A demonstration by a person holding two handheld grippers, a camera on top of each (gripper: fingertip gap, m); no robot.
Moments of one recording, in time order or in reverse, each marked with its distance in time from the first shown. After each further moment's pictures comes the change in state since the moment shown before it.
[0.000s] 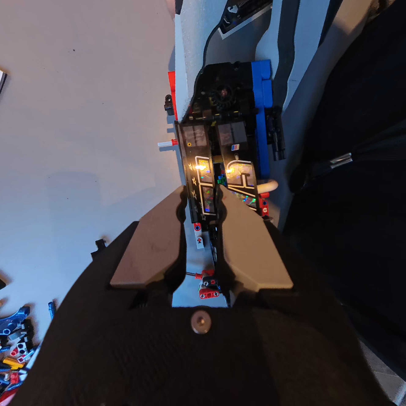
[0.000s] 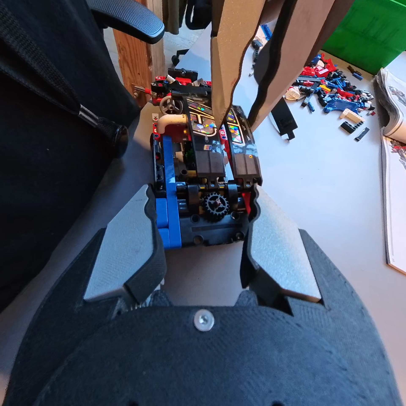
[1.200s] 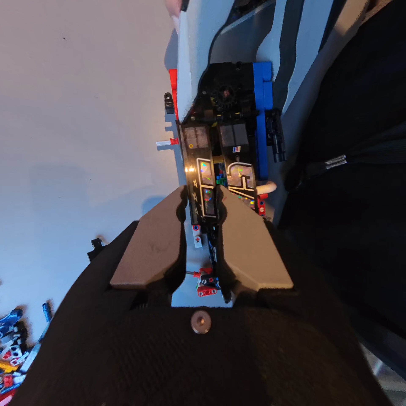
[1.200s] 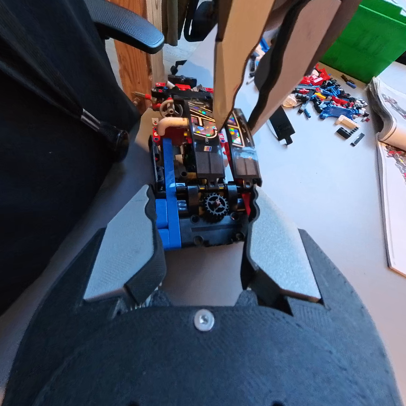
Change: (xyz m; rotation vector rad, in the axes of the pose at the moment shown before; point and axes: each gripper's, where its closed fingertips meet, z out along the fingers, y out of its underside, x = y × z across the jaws) left arm -0.001 0.000 -0.001 -0.033 0.048 -0.029; right arm 0.001 -0.003 0.002 0.037 0.014 -0.004
